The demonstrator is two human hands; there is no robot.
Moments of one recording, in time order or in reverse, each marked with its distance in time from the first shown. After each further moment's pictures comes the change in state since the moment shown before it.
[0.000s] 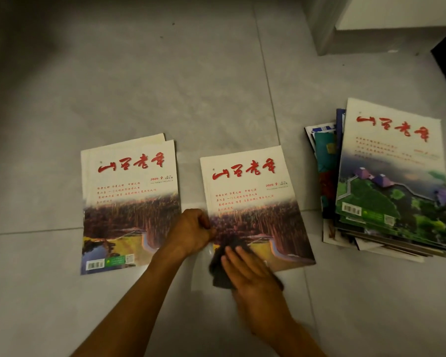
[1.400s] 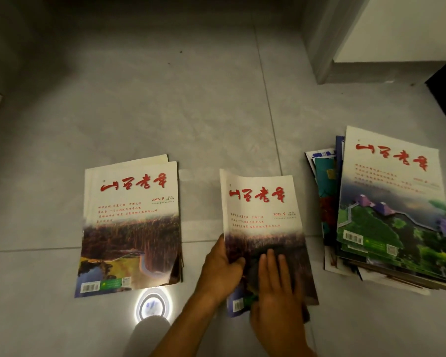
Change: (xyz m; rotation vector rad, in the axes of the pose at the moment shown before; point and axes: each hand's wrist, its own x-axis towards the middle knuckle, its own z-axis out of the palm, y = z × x) left_hand -0.032 0.035 0.052 -0.416 -0.013 0.041; right_hand 0.010 0.027 -0.008 -0.017 0.015 0.417
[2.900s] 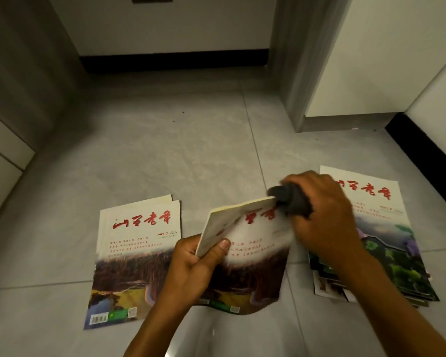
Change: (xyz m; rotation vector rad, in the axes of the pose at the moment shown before) left_hand -0.072 0.106 -0.064 -0.264 0.153 0.405; right_hand 0.083 0.002 -0.250 0.306 0.530 -0.317
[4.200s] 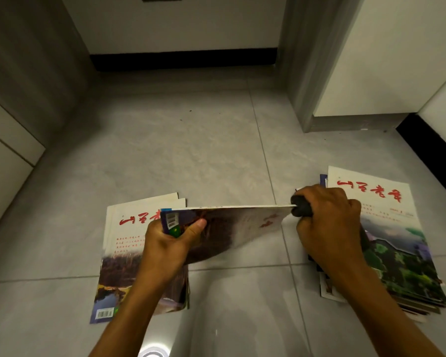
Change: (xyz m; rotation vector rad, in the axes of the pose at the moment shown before) left_hand 0.022 0.000 -0.040 0.106 0.241 0.067; right_hand -0.007 -0.006 0.011 -0.246 0.000 0.234
